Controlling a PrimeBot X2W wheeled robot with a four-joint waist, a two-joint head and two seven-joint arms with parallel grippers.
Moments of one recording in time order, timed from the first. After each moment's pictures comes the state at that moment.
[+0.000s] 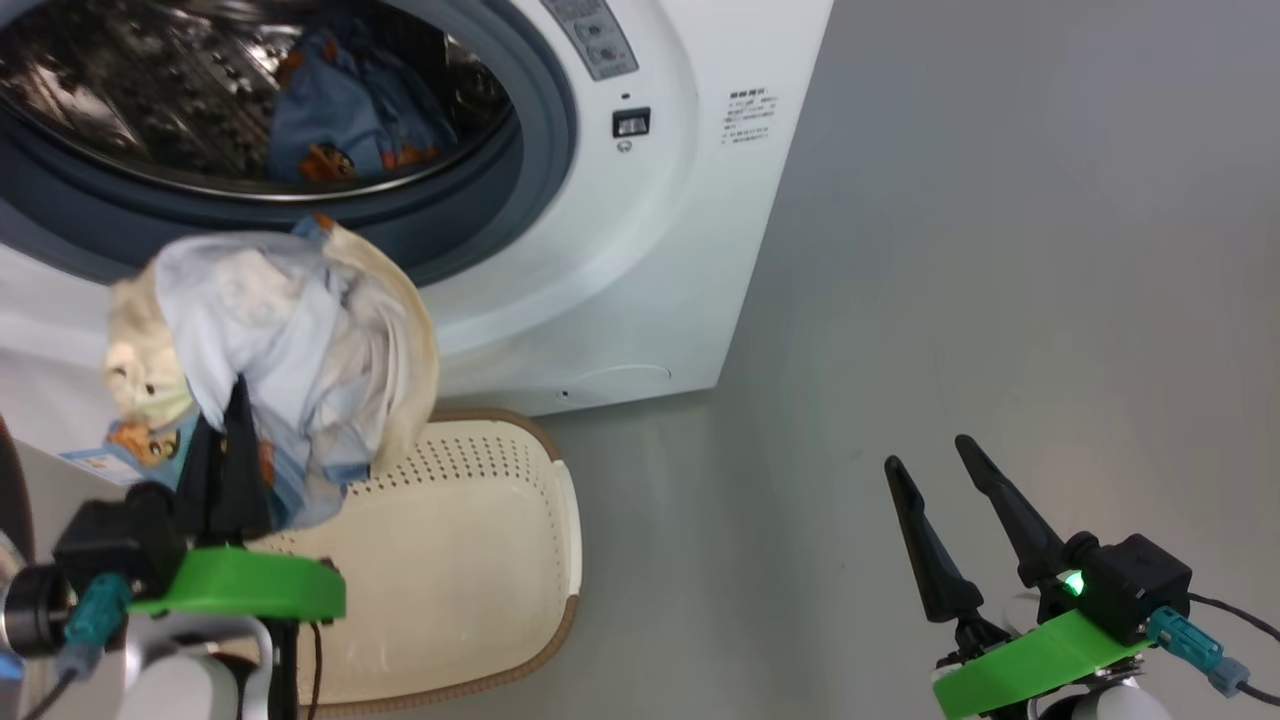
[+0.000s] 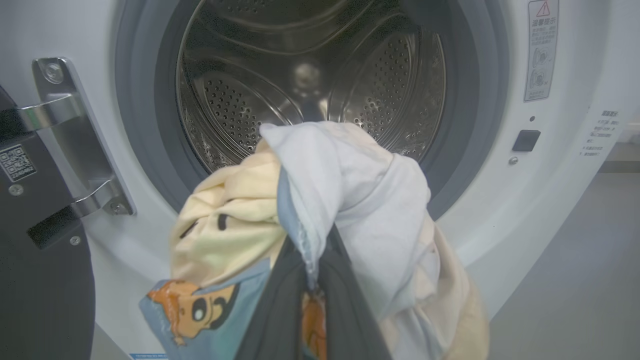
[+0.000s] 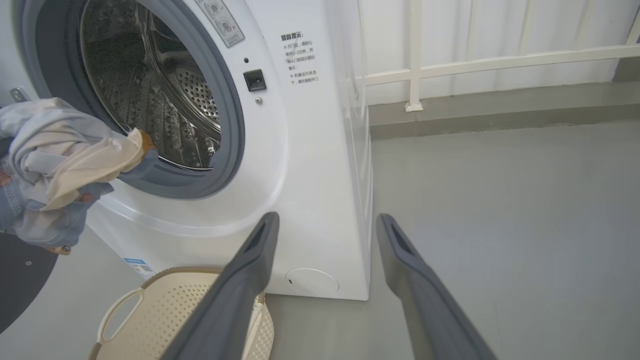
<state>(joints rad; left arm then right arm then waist) -0.19 0.14 -0.09 0.03 -0.26 0.16 -0.19 -0.07 -0.13 0.15 0.06 0.30 0.13 -0.26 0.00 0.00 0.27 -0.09</state>
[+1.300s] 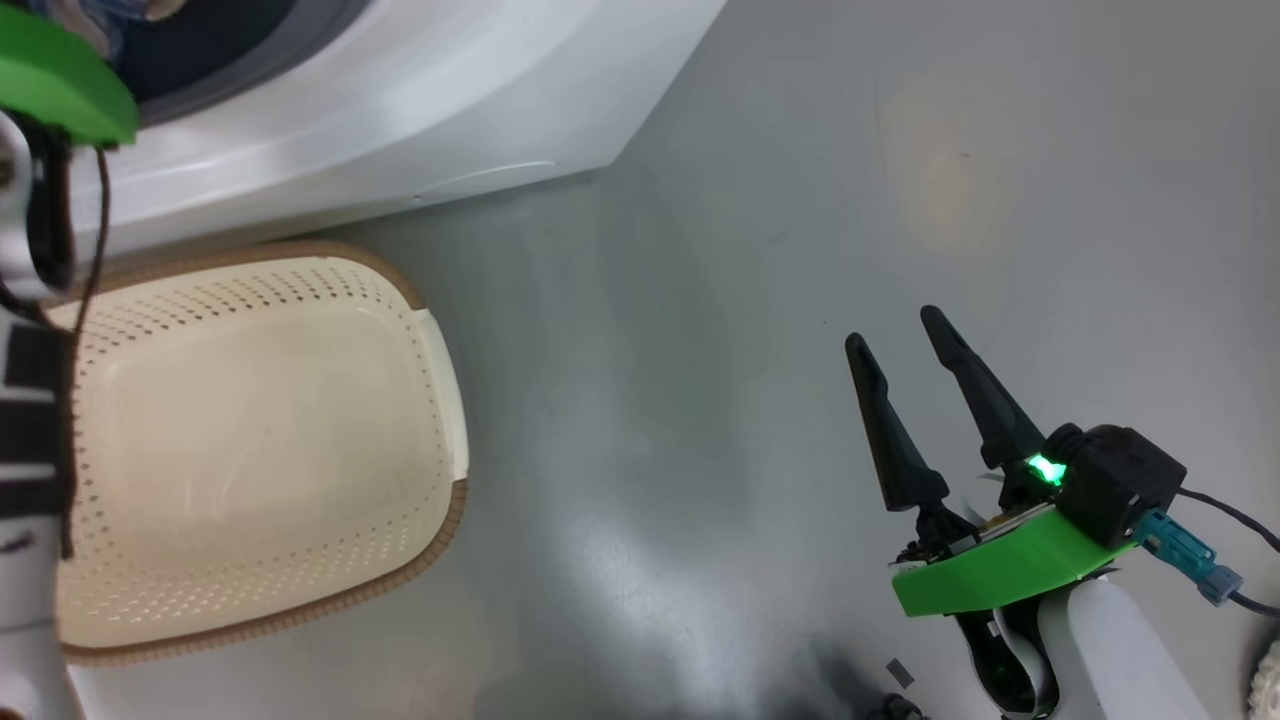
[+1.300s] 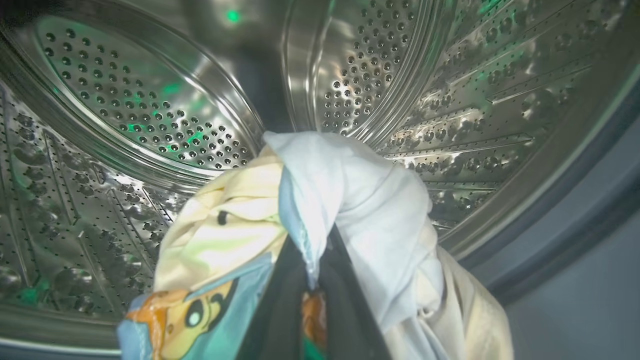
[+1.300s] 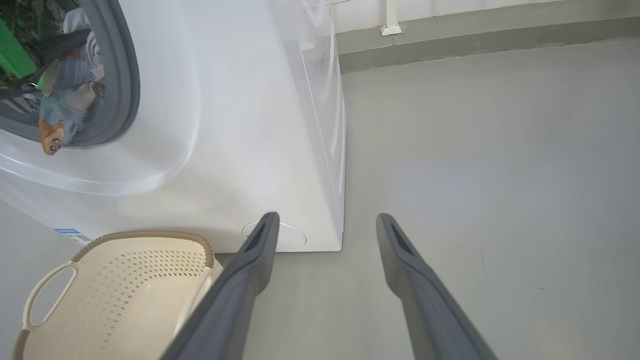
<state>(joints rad) -1.02 0.27 -0.13 0.44 -0.23 0.06 -0.05 -0.25 -0.09 0.19 0.03 0.31 0.13 -0.26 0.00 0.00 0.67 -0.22</state>
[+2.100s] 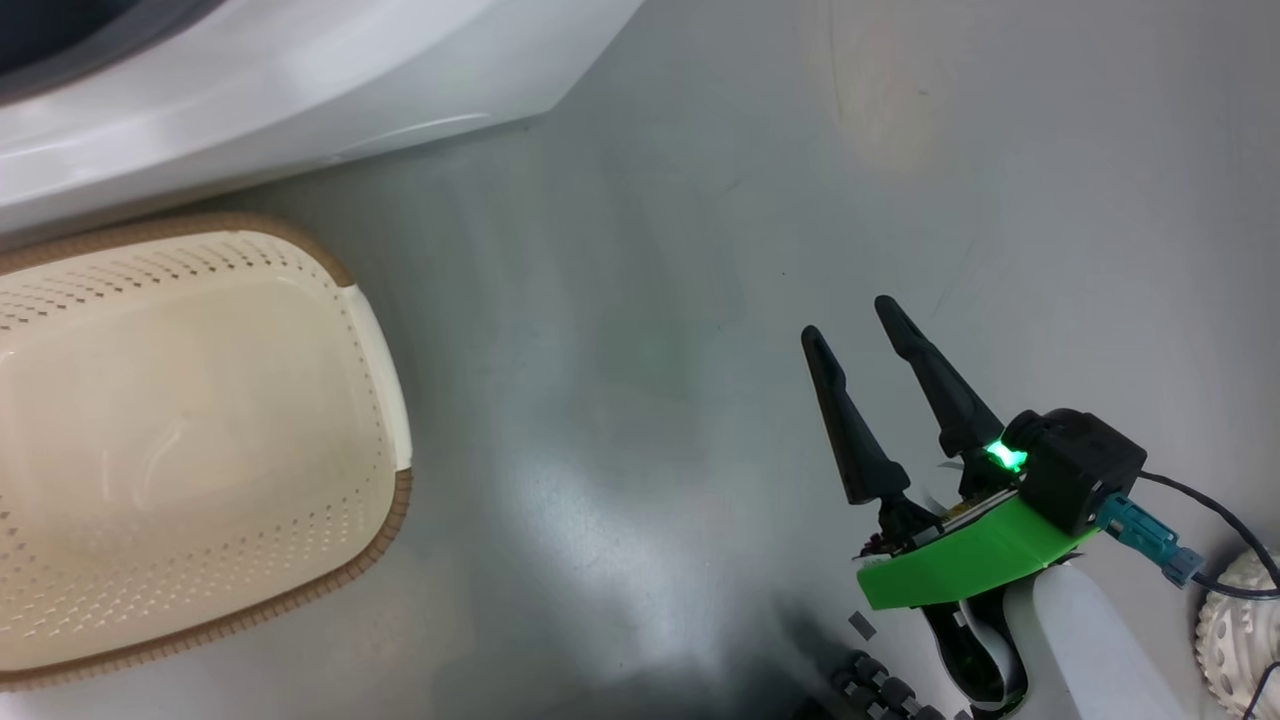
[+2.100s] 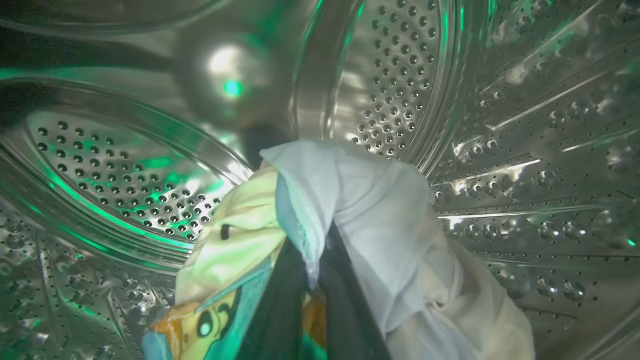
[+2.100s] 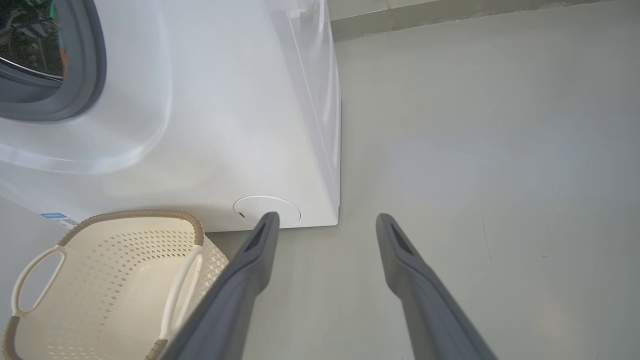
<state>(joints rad) -1.43 0.34 -0.21 0.78 -0.13 0.03 -0.22 -0.29 -0.08 0.24 0.05 0.33 0.13 -0.26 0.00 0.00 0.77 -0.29</state>
